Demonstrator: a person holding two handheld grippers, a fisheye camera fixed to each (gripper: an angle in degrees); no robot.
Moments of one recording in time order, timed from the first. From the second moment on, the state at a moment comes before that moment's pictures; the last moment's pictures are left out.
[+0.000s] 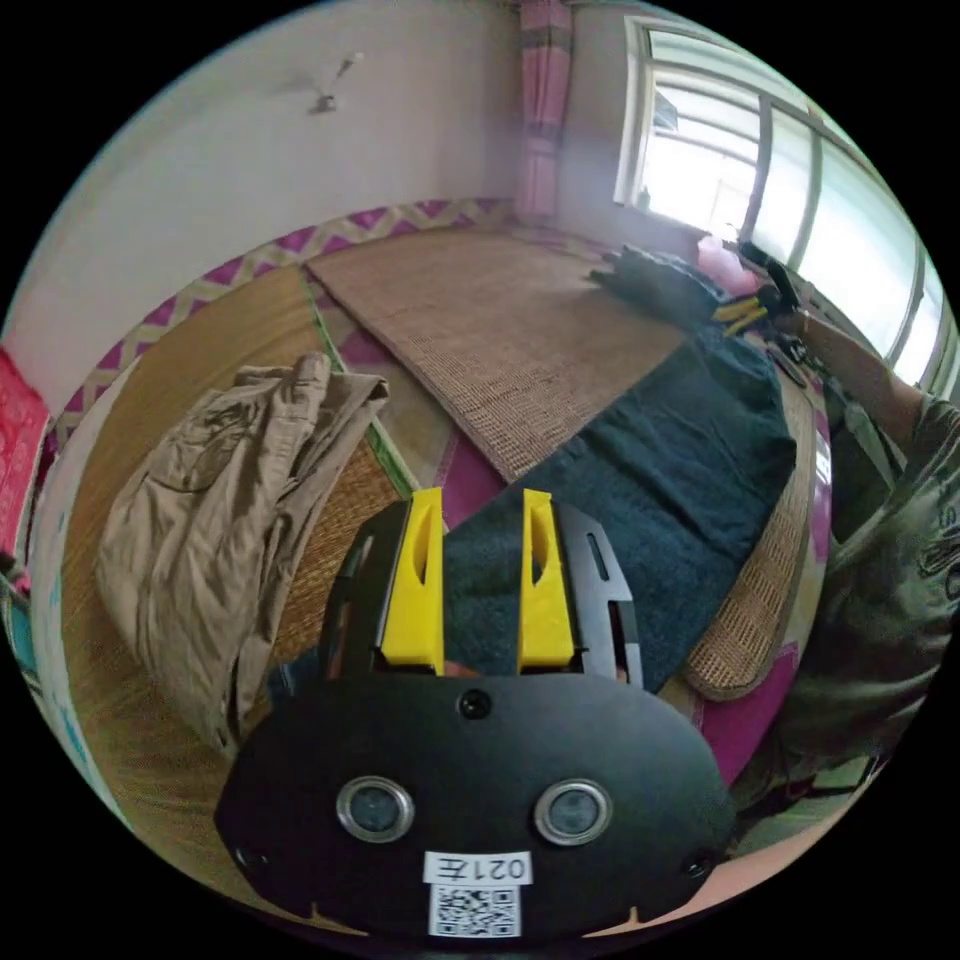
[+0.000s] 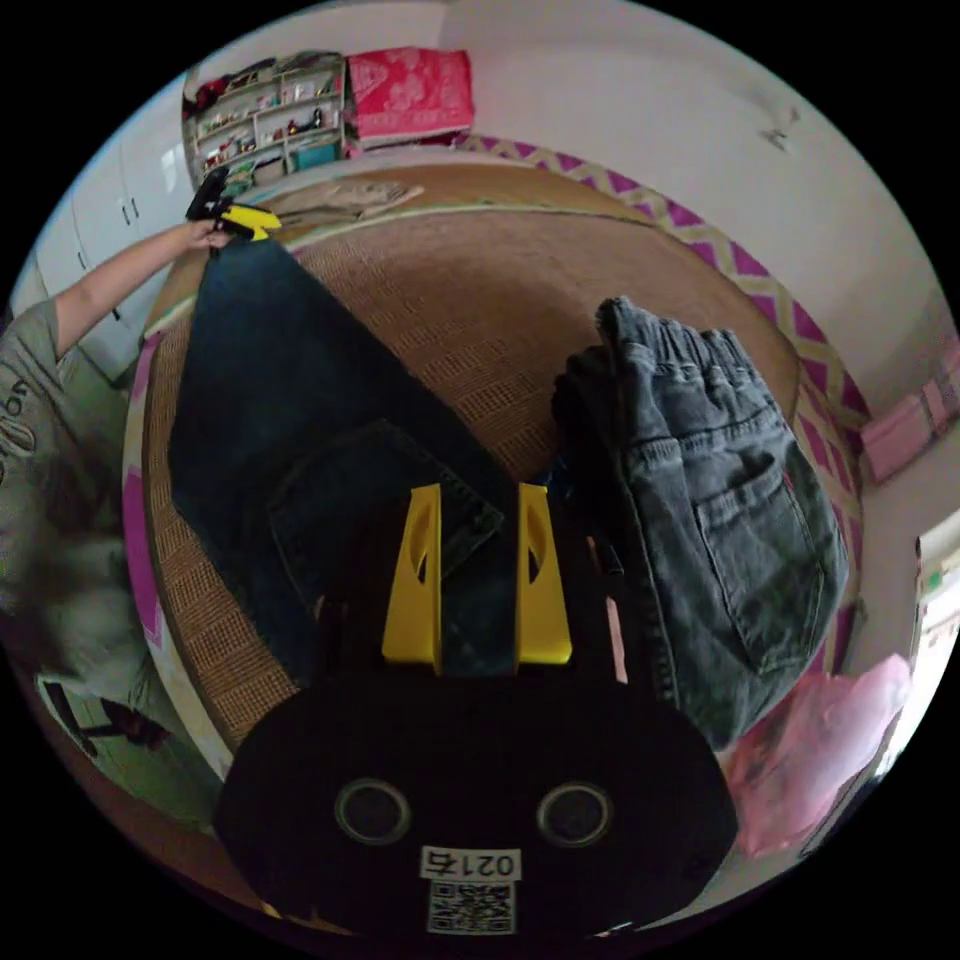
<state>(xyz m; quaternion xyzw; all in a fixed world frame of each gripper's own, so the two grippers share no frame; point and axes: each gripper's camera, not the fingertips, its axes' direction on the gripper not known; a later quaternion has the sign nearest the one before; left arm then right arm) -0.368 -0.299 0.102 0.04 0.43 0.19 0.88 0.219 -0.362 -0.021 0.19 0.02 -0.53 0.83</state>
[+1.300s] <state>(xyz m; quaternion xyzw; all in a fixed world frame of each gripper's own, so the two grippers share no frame) -0.468 0.038 -0.125 0.15 0.54 0.07 0.83 0.346 -0.024 -0.053 0.21 -0.13 -0.49 0.84</state>
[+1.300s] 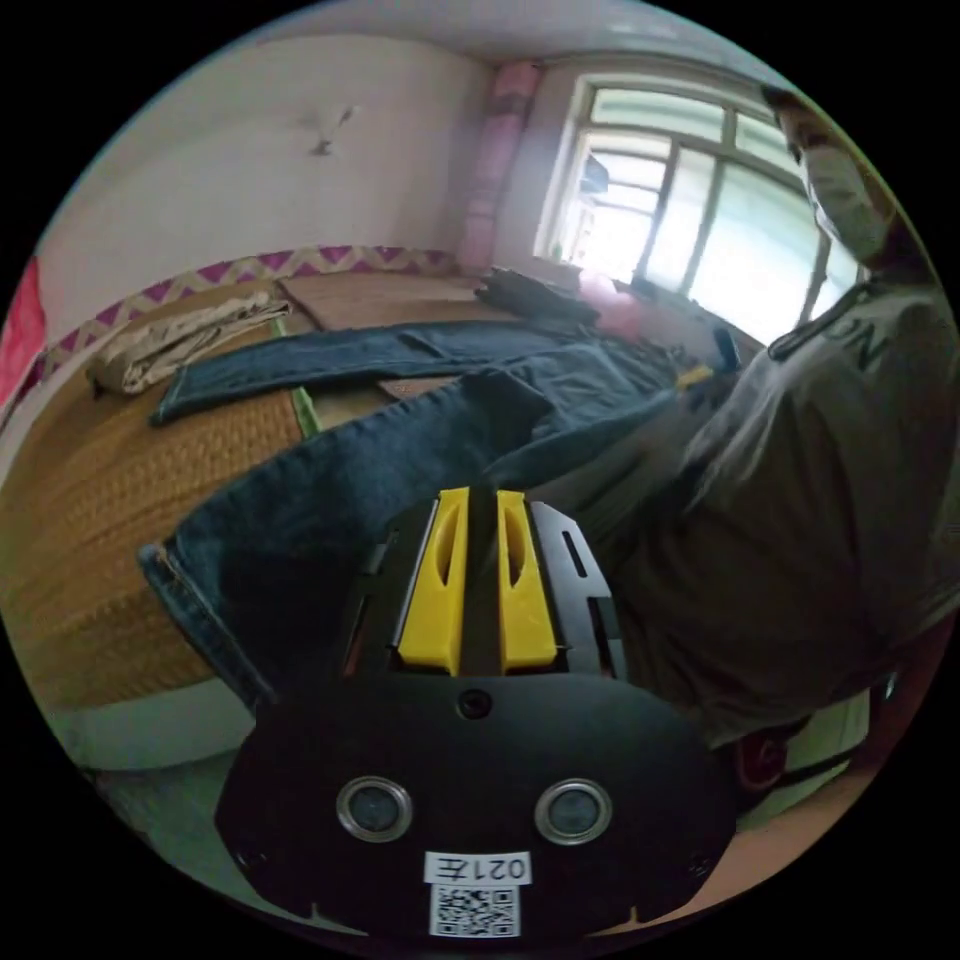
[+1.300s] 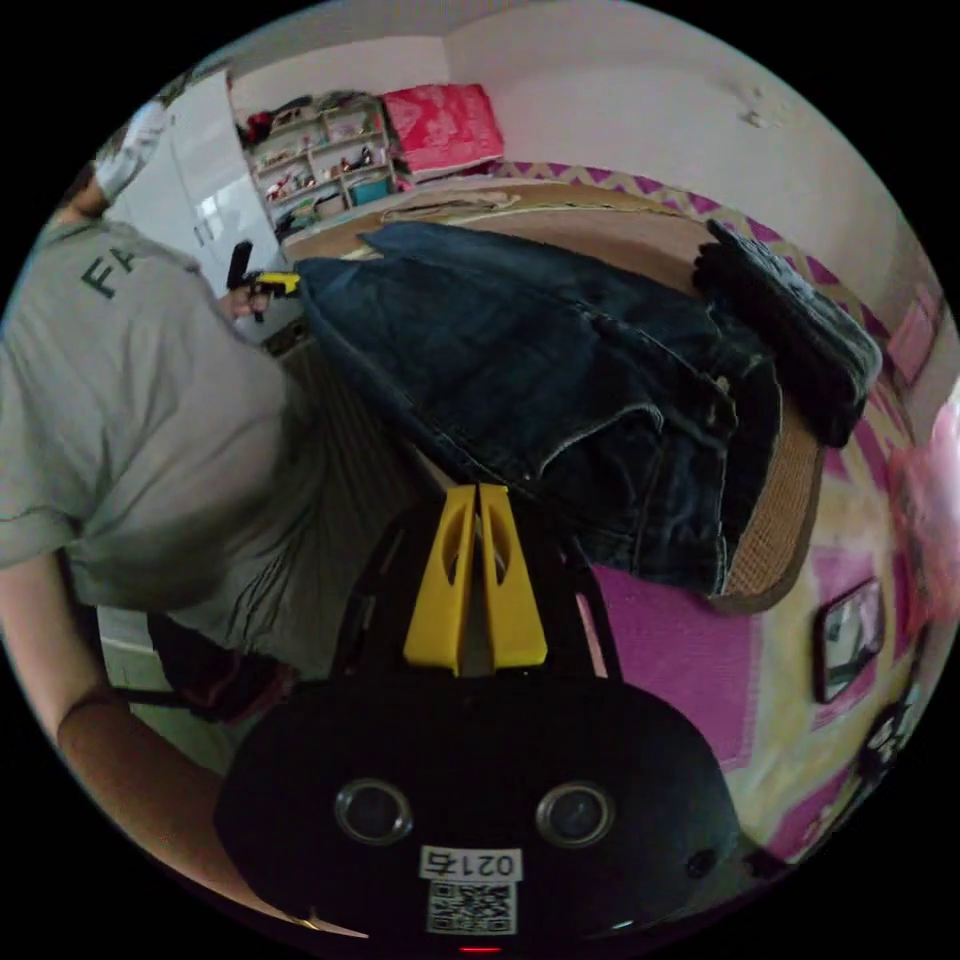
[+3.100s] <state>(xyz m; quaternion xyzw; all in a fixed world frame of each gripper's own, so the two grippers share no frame) -0.652 -0.204 0.014 -0.12 0.46 -0.10 0.87 0.587 -0.445 -0.069 0.16 -0.29 -0.12 0.94</state>
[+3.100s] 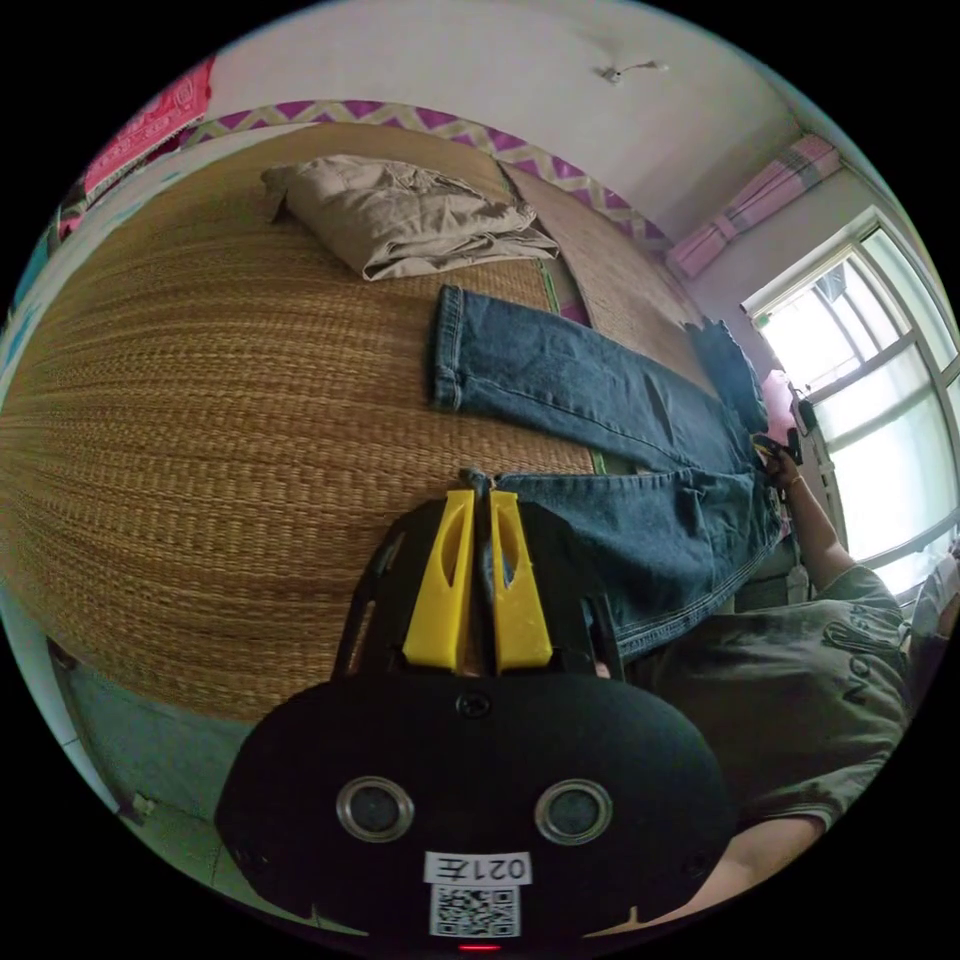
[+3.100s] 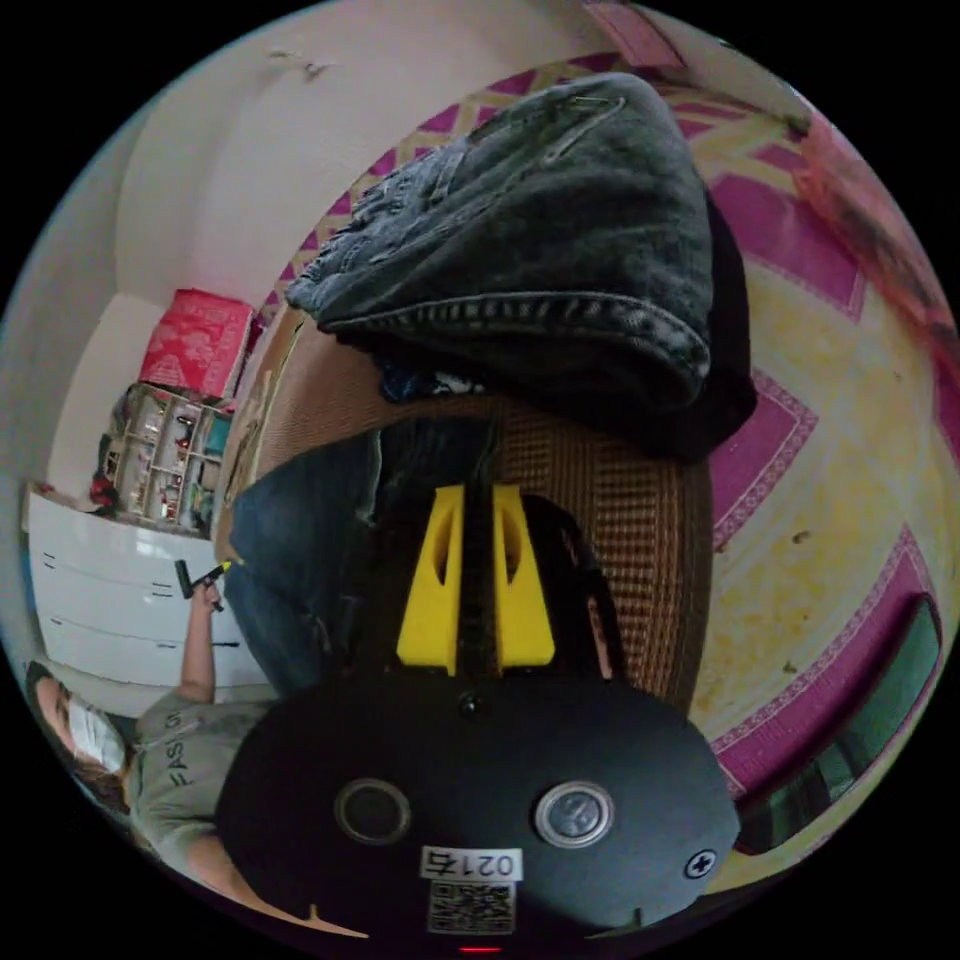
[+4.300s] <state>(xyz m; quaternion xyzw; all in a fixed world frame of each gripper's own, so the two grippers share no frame) -0.613 -0.060 -0.175 0.04 0.35 -0.13 0.93 0.431 0.096 -0.077 0.40 0.10 -0.36 0.84</state>
